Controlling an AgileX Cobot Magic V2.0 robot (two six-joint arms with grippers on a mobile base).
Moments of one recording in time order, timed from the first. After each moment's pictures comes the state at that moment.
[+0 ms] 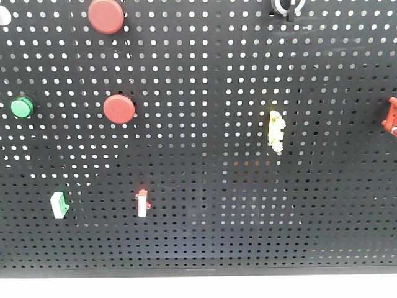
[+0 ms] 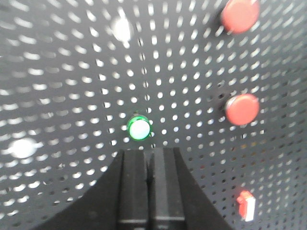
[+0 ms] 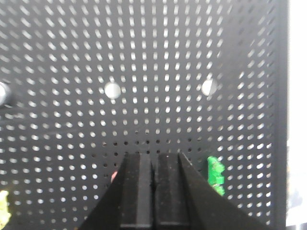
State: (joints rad) left arm -0.22 0.75 -1.02 -0.13 0.35 0.20; right arm -0.03 0.56 -1.02 -0.13 0.35 0.14
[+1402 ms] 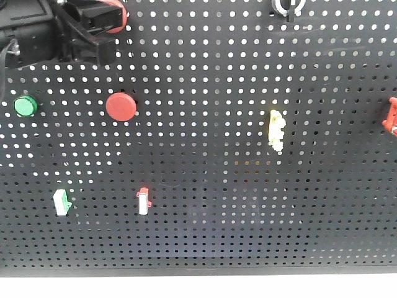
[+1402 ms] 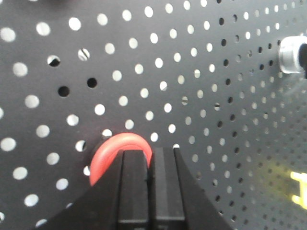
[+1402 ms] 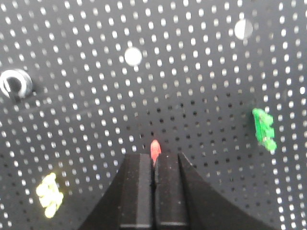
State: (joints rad) left arm -0.38 1.37 -1.62 -0.87 0.35 1.01; right arm -0.03 0.58 -1.02 0.10 0.43 0.14
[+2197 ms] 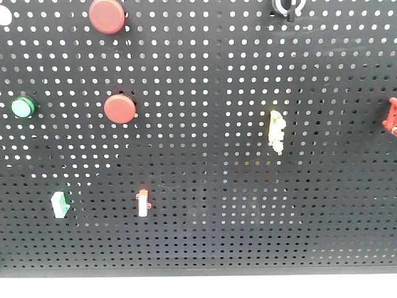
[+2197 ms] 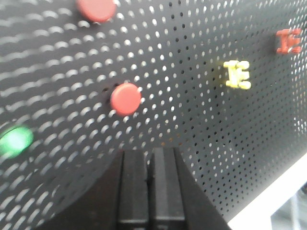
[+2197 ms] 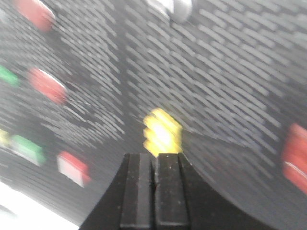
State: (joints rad) left arm -0.38 0.55 -0.75 -0.85 0.26 1.01; right arm -0.03 0.85 -1.16 1.10 0.73 -0.94
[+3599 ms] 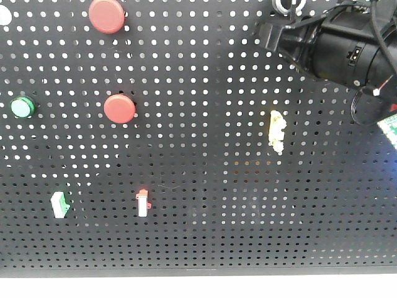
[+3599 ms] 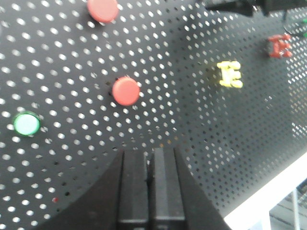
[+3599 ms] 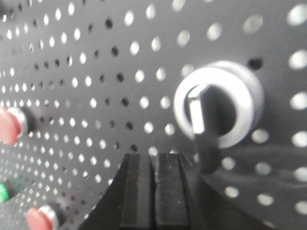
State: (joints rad) left arm -0.38 0.50 -0.71 -0.85 0.28 1.01; right arm 0.34 1.37 -1.51 1.24 0.29 -1.02
